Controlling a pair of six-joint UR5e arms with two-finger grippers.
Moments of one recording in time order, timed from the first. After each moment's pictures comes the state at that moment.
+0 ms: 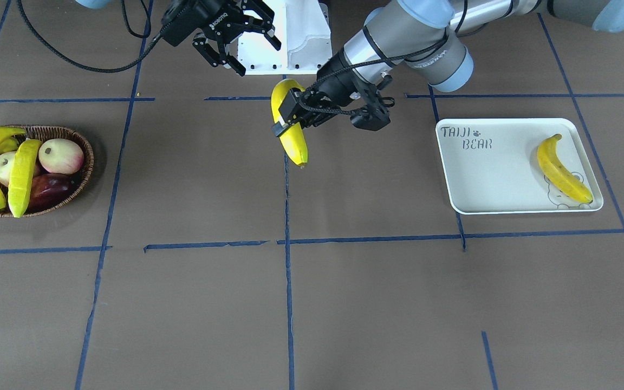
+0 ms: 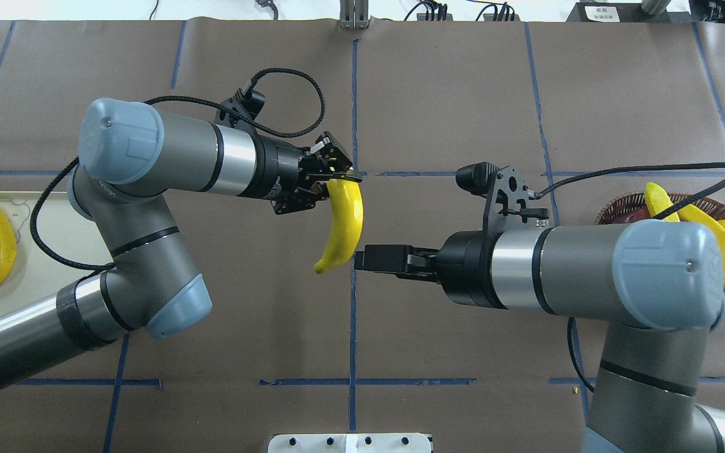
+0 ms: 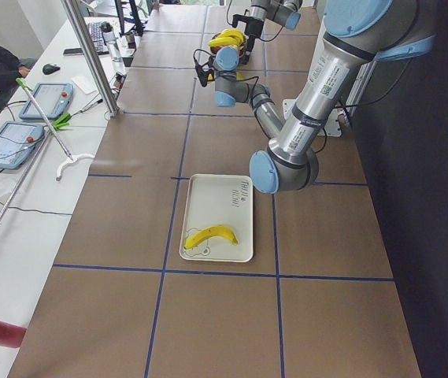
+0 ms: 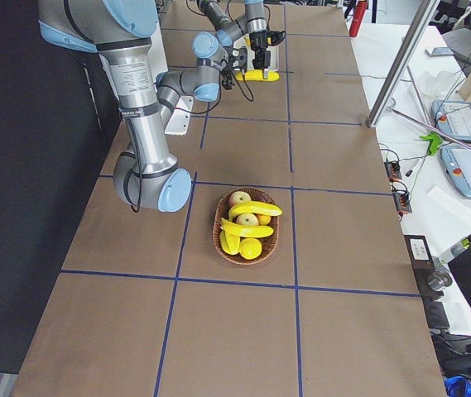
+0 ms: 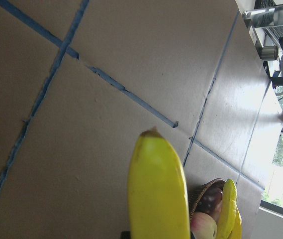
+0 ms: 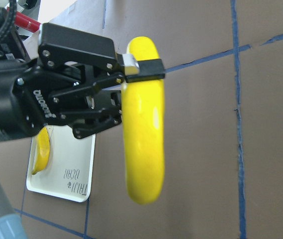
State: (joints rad) left arm -0.64 -2.16 -1.68 -2.41 -1.97 -1.95; right arm 0.41 -1.26 2.18 -1.02 1.74 1.49
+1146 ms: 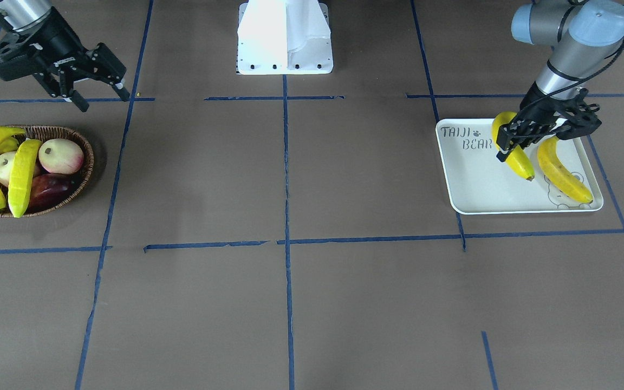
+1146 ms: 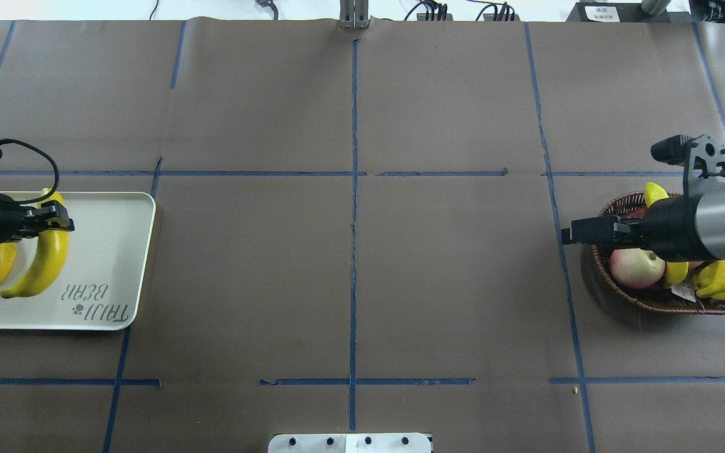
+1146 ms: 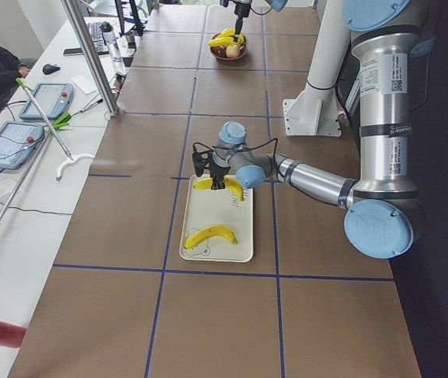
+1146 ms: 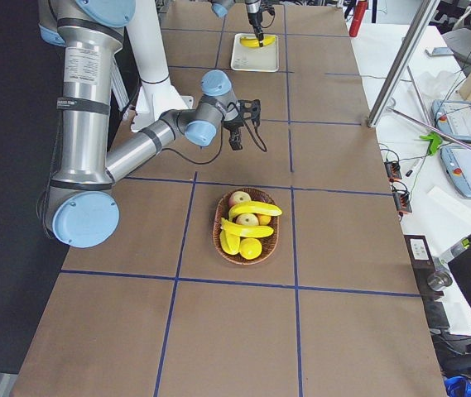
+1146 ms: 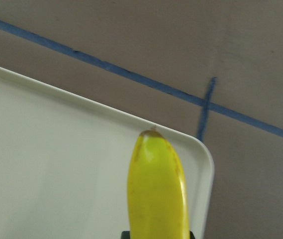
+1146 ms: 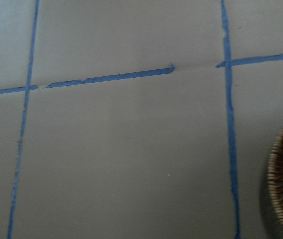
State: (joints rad) left arm -0.83 -1.43 -1.87 -2.21 -1.93 -1.28; right arm 0.80 -1.69 2.21 -1.08 2.04 1.16
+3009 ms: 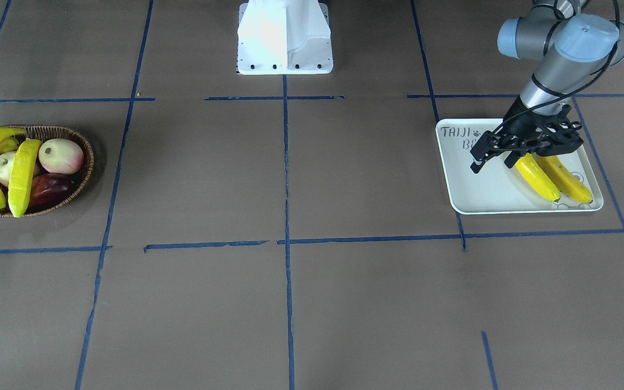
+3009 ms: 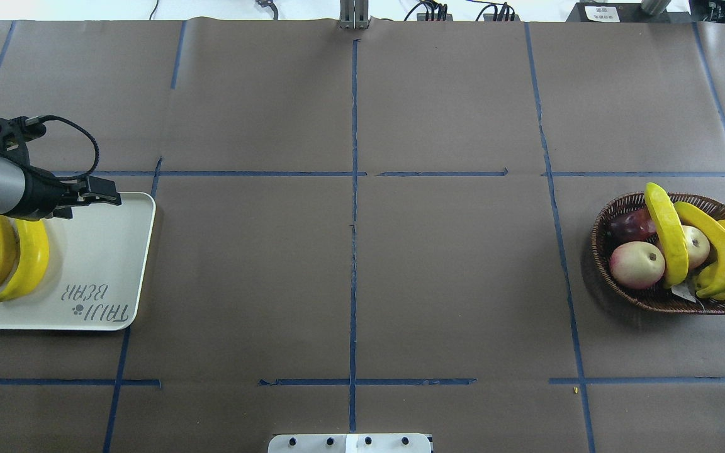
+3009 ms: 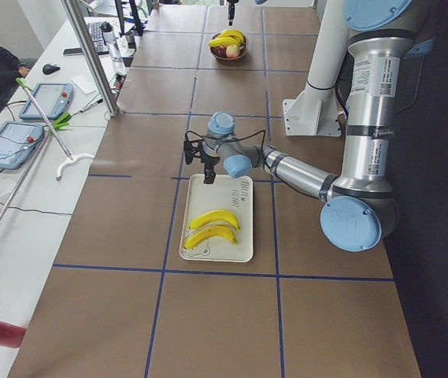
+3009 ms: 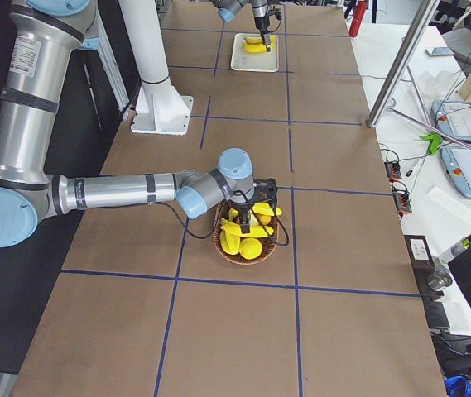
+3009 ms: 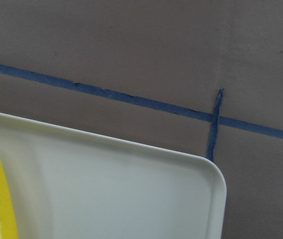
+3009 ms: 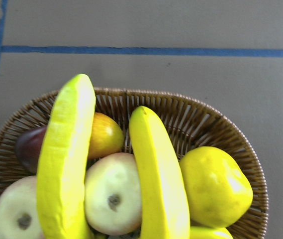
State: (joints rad) left arm -0.83 -1.62 -1.83 -2.15 -1.98 -1.28; right arm 1.19 -1.85 1.84 -1.03 2.31 0.61
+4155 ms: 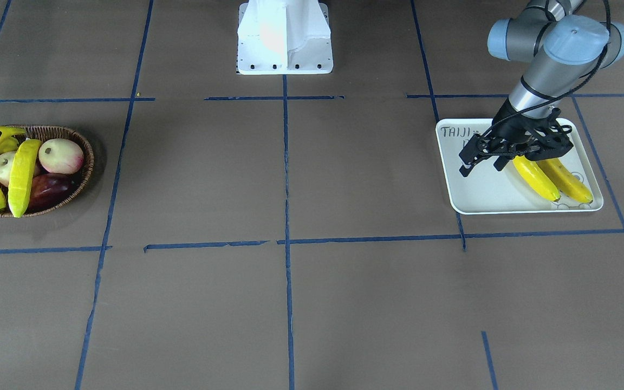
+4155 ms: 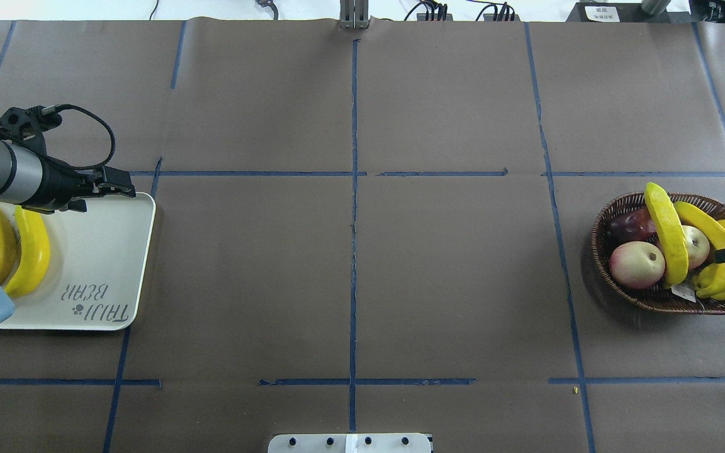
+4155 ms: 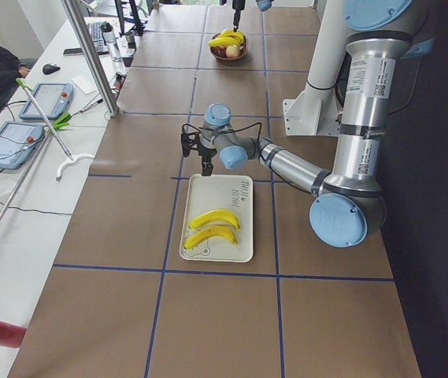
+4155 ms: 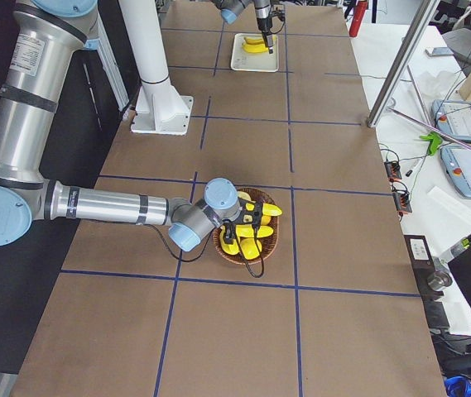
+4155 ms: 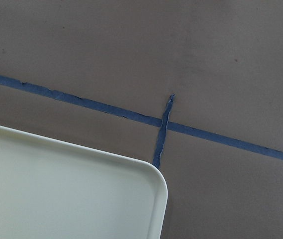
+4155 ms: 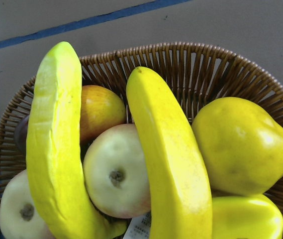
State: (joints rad) left arm -0.83 -1.66 -1.83 -2.11 -1.98 -1.29; right arm 1.12 -1.88 1.71 -0.66 2.38 0.93
